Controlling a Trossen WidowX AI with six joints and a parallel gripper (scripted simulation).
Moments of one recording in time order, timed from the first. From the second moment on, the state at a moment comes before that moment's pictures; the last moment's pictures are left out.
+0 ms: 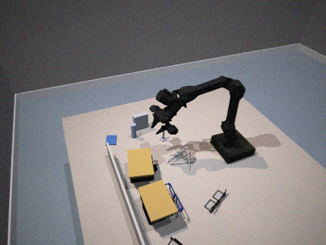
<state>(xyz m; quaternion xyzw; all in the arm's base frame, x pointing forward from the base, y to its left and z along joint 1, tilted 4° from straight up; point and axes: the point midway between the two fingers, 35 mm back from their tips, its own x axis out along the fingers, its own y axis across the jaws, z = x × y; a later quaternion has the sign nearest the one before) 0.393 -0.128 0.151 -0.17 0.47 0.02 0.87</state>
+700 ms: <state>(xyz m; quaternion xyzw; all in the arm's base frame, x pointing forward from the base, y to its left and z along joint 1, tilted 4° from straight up) 0.256 -0.075 0.046 -0.12 0.71 0.10 0.68</state>
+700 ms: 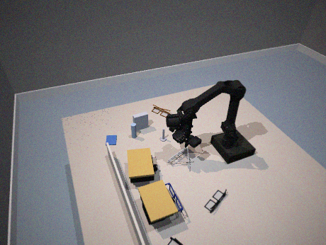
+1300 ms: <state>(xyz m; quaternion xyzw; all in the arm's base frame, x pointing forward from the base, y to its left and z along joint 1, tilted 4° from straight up) 0.256 -0.075 0.041 -0.12 0.71 0.10 0.69</state>
